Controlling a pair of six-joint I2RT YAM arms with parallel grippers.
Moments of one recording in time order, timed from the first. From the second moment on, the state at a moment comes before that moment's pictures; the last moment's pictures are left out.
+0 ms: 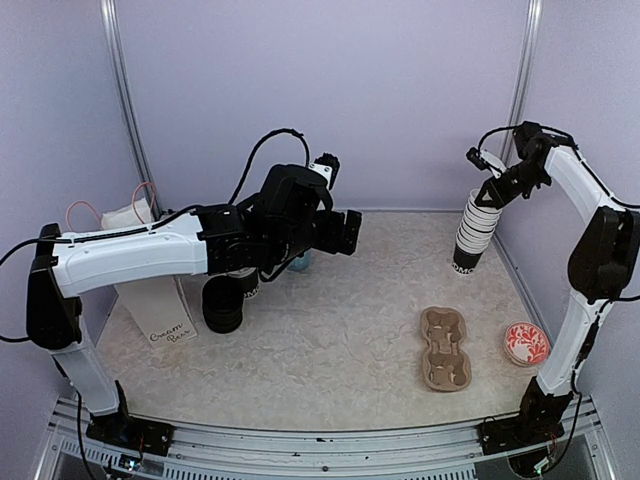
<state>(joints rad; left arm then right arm) -1.08 1.74 1.57 -0.24 -0.56 -0.27 -0.06 1.88 1.97 -1.10 -0.41 -0.61</state>
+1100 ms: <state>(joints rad) -0.98 1.69 1.59 -0.30 -0.45 -0.32 0.13 1.51 1.92 -1.06 -0.57 -0.73</state>
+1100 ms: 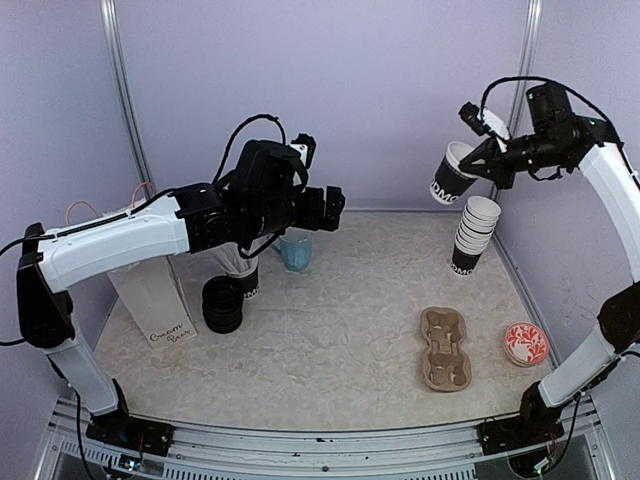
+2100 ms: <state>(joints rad) -0.87 1.56 1.64 -0.62 -0.44 -0.38 0.85 1.57 1.29 -0.76 -0.43 -0.81</state>
